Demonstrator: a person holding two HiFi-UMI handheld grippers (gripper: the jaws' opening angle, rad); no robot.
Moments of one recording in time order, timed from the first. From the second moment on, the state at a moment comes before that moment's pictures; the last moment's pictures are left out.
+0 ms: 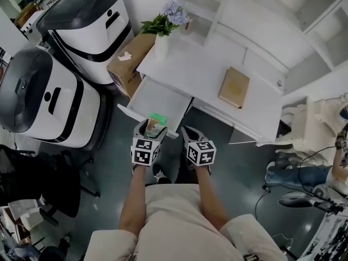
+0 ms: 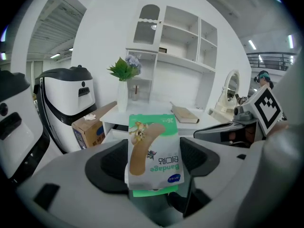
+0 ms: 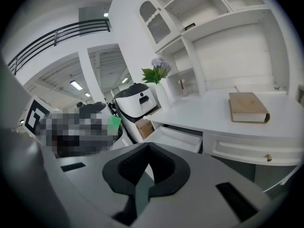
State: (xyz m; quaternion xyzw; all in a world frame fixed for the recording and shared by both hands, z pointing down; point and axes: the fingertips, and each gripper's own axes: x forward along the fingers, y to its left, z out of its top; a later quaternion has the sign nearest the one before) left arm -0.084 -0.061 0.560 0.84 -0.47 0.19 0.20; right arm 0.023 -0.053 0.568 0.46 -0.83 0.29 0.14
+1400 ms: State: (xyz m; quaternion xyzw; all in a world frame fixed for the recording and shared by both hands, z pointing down) left arm -0.119 -0.022 0.538 0.84 -0.49 0.14 0.21; right arm -0.017 -0.018 0.548 0.43 -0.84 0.27 0.16
